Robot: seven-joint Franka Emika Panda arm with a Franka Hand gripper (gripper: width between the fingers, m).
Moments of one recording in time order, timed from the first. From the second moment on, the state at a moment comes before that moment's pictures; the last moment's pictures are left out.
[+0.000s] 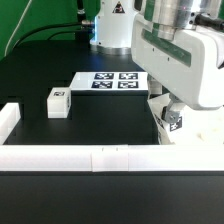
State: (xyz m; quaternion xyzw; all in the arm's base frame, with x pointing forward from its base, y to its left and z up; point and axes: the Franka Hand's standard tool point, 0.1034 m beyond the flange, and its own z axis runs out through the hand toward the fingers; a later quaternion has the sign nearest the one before) arm 0.652 0.040 0.072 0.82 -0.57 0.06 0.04
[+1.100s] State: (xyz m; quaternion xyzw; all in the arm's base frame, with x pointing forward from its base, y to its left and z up) arm 0.656 0.019 0.096 0.80 -0.59 0.06 0.00
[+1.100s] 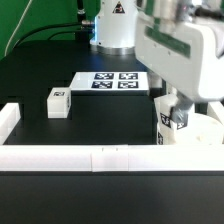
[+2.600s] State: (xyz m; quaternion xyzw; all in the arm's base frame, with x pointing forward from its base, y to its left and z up) arm 0.610 -0.099 0.093 0.94 -0.35 0.04 -0.03
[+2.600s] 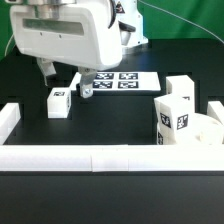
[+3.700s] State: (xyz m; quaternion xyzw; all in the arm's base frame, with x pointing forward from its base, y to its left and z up) arm 0.550 -0.114 0.058 0.99 -0.05 -0.11 -0.04
